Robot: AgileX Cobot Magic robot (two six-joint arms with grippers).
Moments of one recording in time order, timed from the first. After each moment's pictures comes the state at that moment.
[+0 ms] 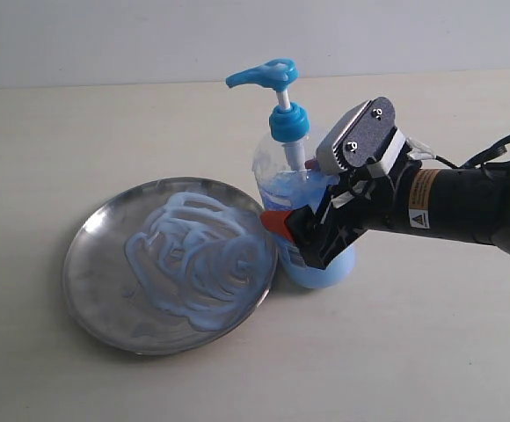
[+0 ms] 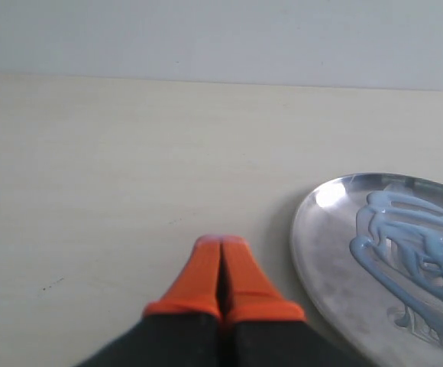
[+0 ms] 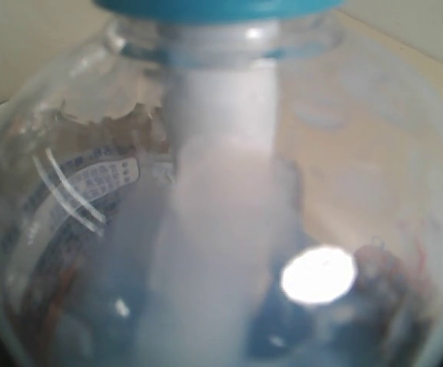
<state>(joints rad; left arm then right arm) -0.14 0.01 0.00 0.15 0.37 -0.21 0.40 1.74 -0.57 -0.77 -0.70 0.31</state>
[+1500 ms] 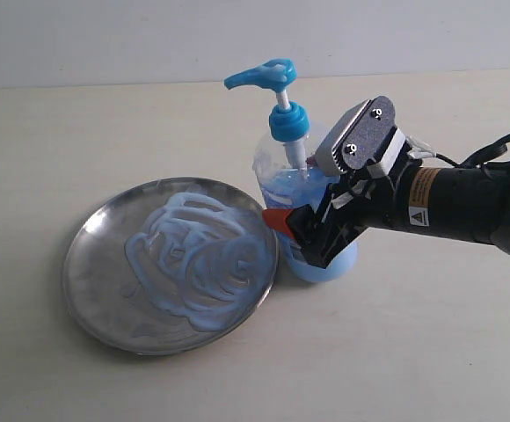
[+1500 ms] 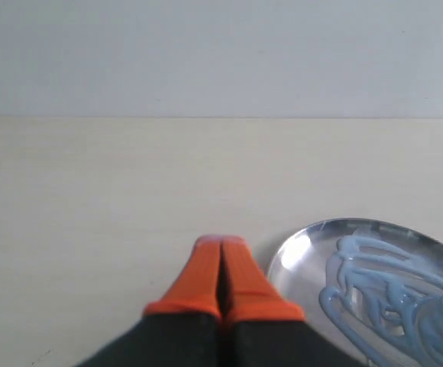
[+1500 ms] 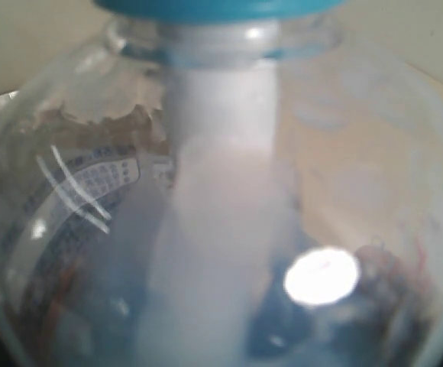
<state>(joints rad) -0.19 0.28 -0.26 0.16 0.37 -0.21 0.40 1.74 -0.57 -0.73 -0.70 0.24</state>
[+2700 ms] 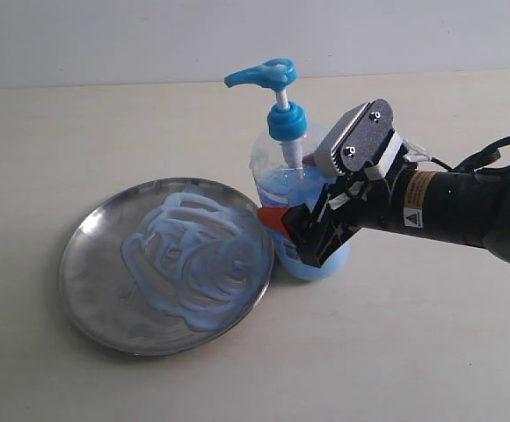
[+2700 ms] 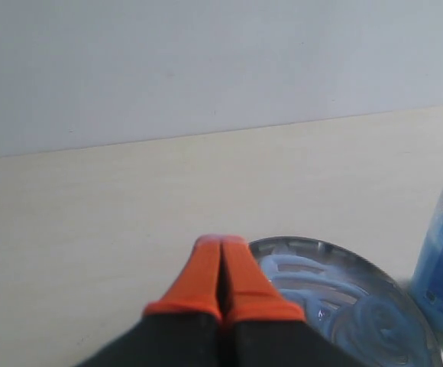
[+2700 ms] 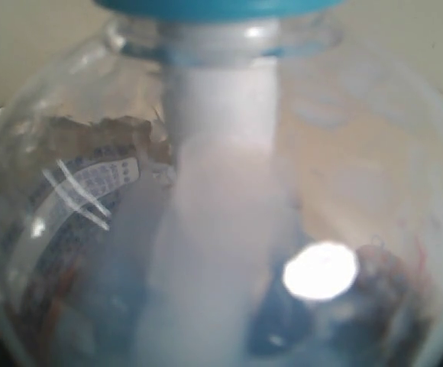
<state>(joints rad) -0.38 0.52 -0.48 0.16 0.37 -0.21 0.40 1.78 -0.57 -0.70 -0.77 0.21</state>
